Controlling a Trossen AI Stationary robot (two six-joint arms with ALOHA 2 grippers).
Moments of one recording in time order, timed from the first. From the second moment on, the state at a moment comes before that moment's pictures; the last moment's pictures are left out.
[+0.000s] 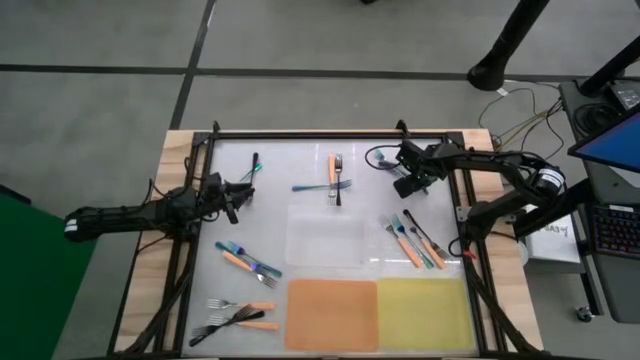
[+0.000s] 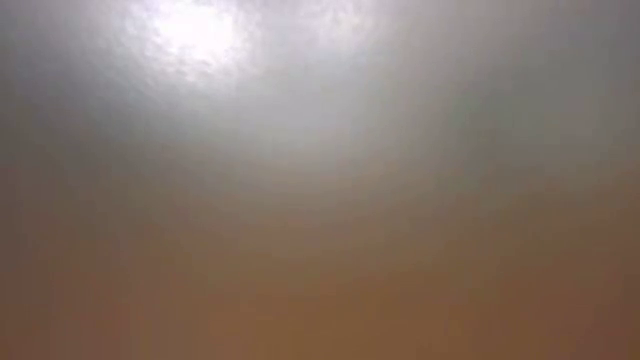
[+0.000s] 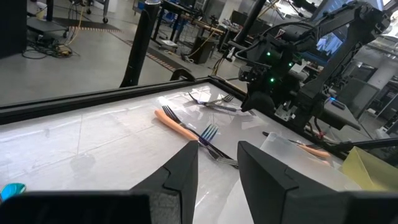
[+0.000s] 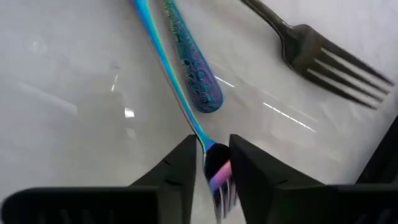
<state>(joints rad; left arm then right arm) 0.12 0.17 0.04 0.04 -0.36 -0.43 -0.69 1.43 0.71 -0.72 0.16 0.40</state>
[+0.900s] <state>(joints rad) 0.12 0.17 0.04 0.04 -0.36 -0.43 -0.71 1.35 0.80 -0.77 -0.10 0.37</state>
